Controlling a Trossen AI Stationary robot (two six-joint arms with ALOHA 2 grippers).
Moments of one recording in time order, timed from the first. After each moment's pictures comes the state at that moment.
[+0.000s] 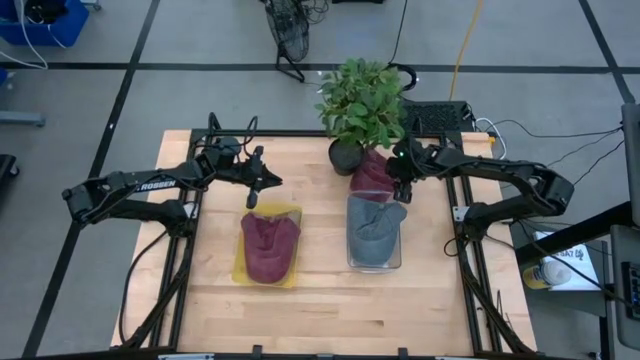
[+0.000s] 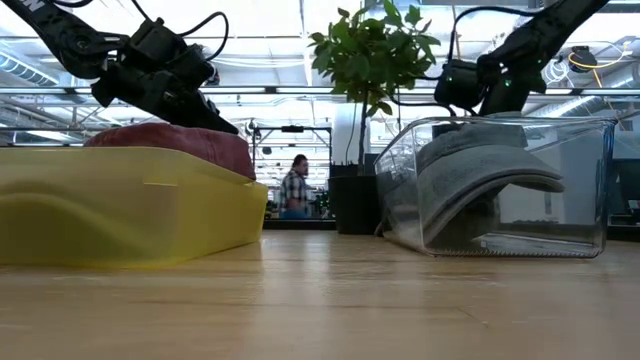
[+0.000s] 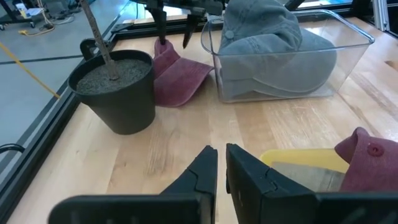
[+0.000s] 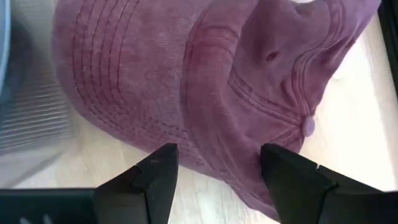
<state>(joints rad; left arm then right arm) 0.59 1.12 0.47 0.20 0.57 0.35 -0.62 1.31 0.69 -0.47 -0.03 -0.41</state>
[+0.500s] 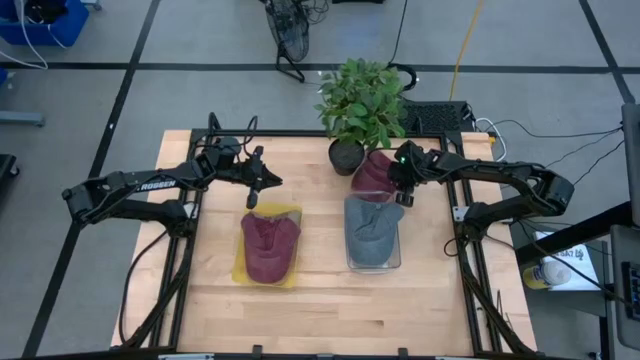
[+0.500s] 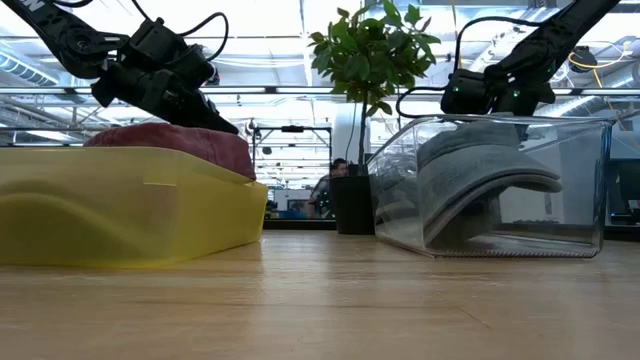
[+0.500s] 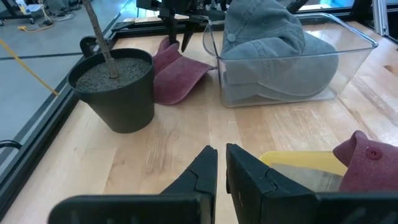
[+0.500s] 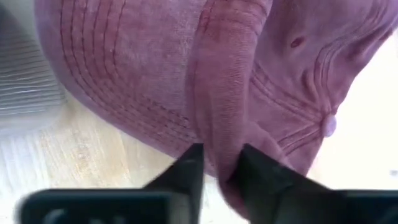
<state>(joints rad) 0.59 1.12 0.47 0.21 0.57 0.33 -0.62 1.31 0.62 -0.41 -0.03 -0.41</state>
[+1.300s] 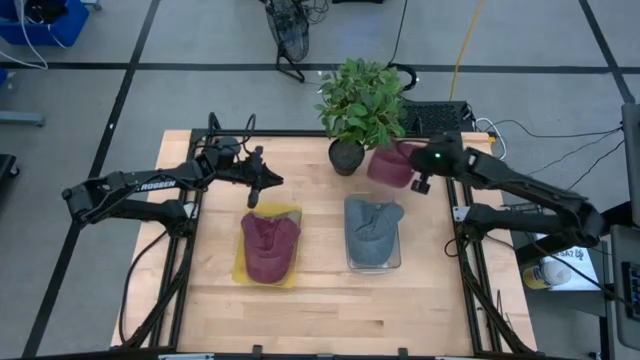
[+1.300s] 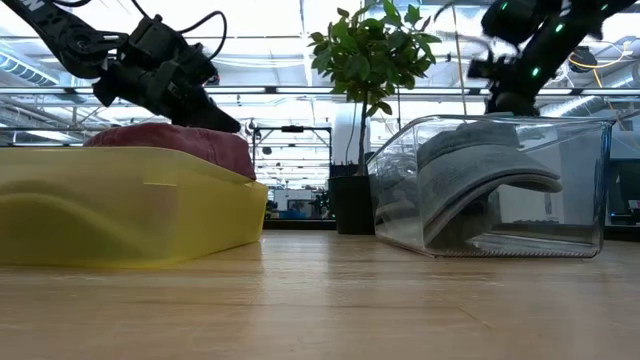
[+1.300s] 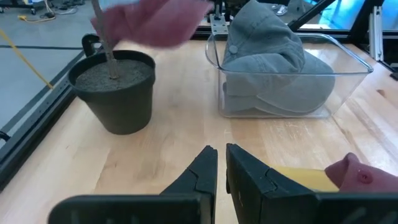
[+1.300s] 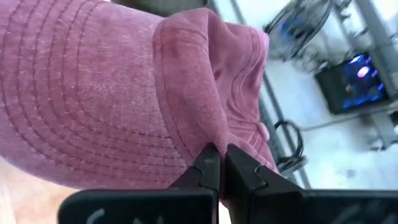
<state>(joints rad) 0.57 1.12 0.47 0.24 0.57 0.22 -0.58 0.86 0.70 -0.61 0.24 -0.45</state>
